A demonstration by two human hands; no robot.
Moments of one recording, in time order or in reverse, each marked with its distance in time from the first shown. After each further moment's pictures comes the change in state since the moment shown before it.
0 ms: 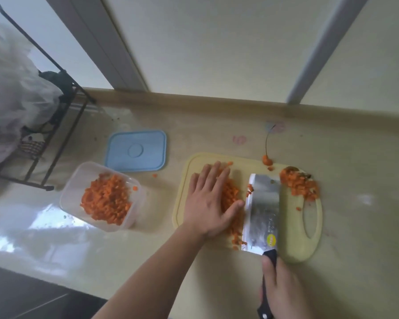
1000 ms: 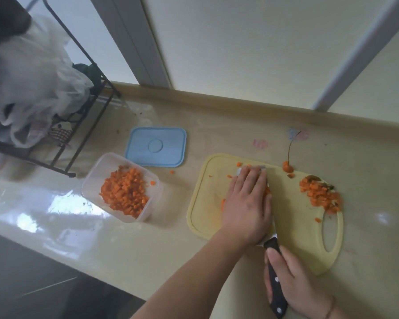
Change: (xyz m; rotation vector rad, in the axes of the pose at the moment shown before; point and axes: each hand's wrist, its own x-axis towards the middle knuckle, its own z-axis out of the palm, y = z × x) left_hand 0.007 0.053 0.014 -0.201 0.112 -0.030; right_hand -0.015 -0.045 -0.065 0.354 -0.329 -0.334
